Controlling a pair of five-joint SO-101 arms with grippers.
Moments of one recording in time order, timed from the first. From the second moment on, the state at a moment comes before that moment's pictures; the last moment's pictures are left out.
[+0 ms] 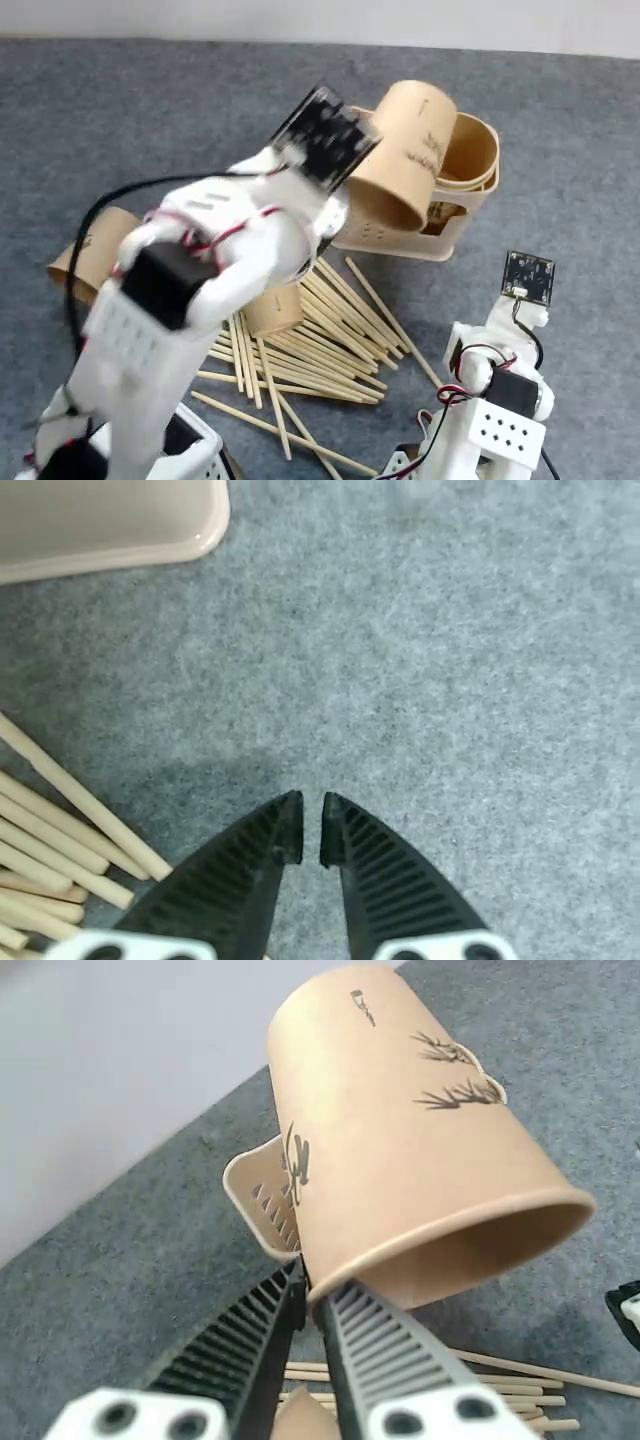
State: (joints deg) left arm 31.6 -32.4 -0.4 73.9 -6.9; right arm 16.4 -78.3 81.7 62.5 8.5
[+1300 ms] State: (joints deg) left arm 31.4 9.1 -48.3 91.6 -0.6; right arm 16.4 -78.3 82.1 62.5 8.5
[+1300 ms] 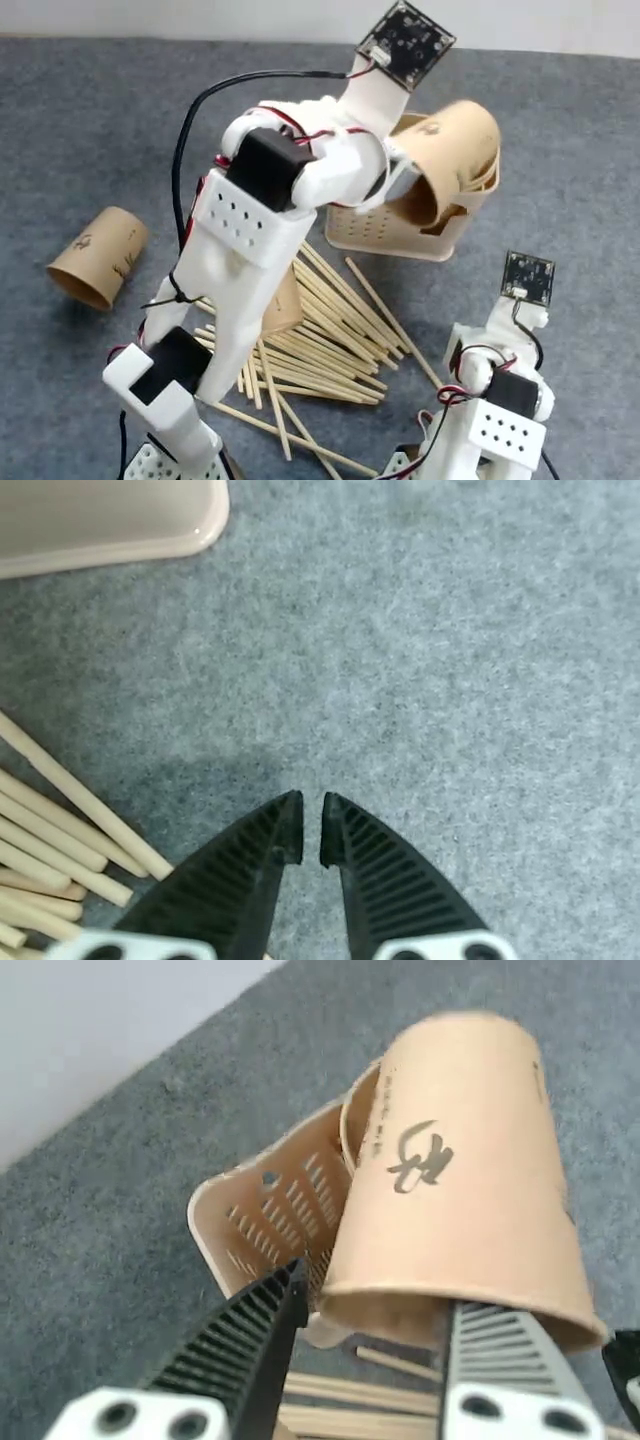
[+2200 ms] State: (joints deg) left arm 34.3 15.6 -45.7 67.6 8.7; right arm 16.4 -78.3 82.1 62.5 8.5
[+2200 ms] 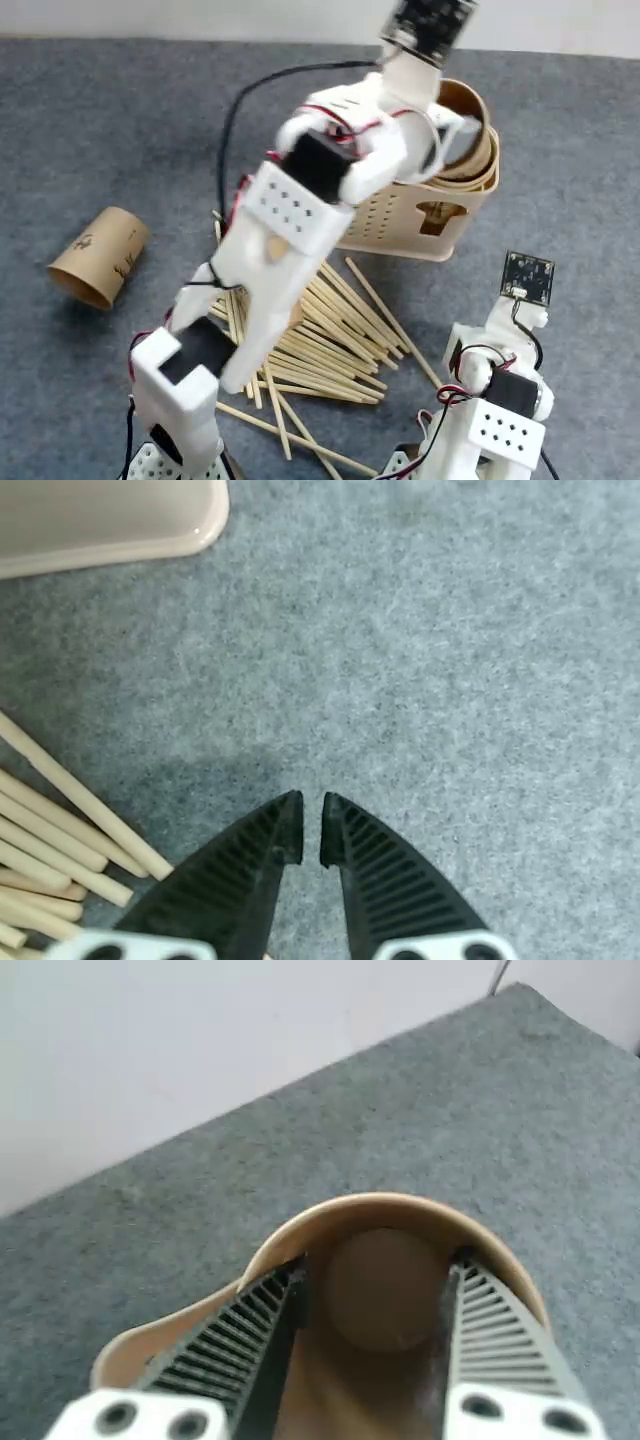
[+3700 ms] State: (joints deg) left arm 10.2 -13.4 -41.0 100.5 15.4; right arm 16.4 -78.3 83.5 61.2 8.5
